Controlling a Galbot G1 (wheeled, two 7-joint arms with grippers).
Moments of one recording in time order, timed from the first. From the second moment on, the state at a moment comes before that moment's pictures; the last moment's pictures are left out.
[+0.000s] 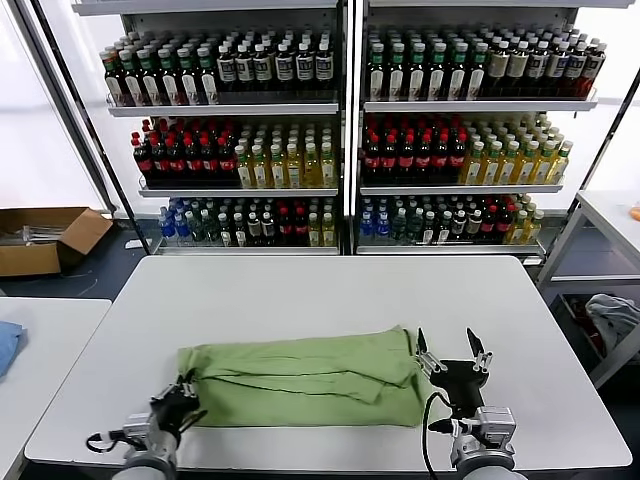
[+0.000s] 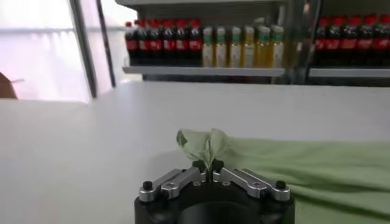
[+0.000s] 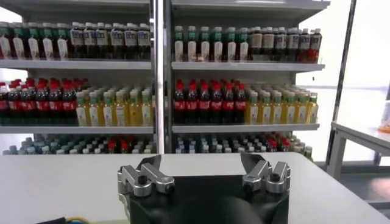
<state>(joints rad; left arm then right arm) 1.49 -1.33 -0.66 -1.96 -0.27 0.36 -0.10 -1.49 1.26 0.36 2.26 0.23 -0.34 0.38</state>
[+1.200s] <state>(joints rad) 1.41 -1.24 -0.59 -2.07 -0.20 0.45 -0.13 -1.55 1.28 0.38 2.29 0.21 -0.32 0.39</state>
